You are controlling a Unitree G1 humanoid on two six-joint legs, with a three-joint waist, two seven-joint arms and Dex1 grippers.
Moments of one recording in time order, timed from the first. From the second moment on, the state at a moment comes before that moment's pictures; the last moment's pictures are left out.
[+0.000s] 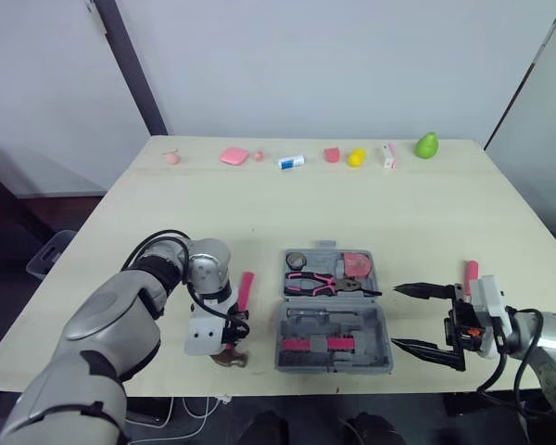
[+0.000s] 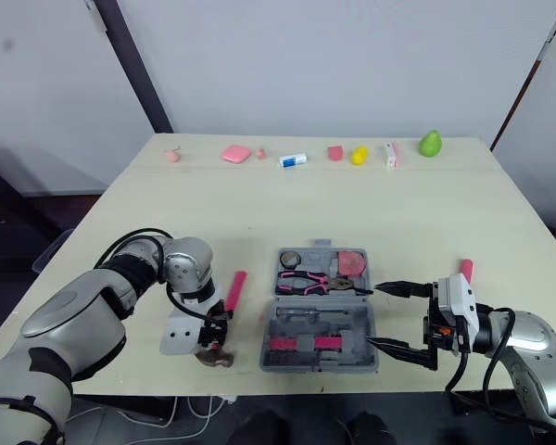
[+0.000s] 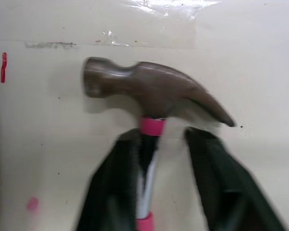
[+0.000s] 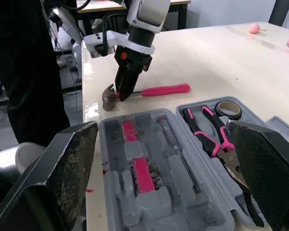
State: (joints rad) left arm -1.08 0.68 -1.01 1.04 0.42 -1.49 -1.37; right arm 0.04 -0.69 -0.09 -0.26 0.59 0.11 1.24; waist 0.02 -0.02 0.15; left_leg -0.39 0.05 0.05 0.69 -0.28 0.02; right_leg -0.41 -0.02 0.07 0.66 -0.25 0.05
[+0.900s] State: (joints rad) left arm -0.78 1.05 -0.72 0.55 0.01 -0.82 -1.28; right arm 0.06 -0.65 -0.07 -0.24 0.56 0.06 1.25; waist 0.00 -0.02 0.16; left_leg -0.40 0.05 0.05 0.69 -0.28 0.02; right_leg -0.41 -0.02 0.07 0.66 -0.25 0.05
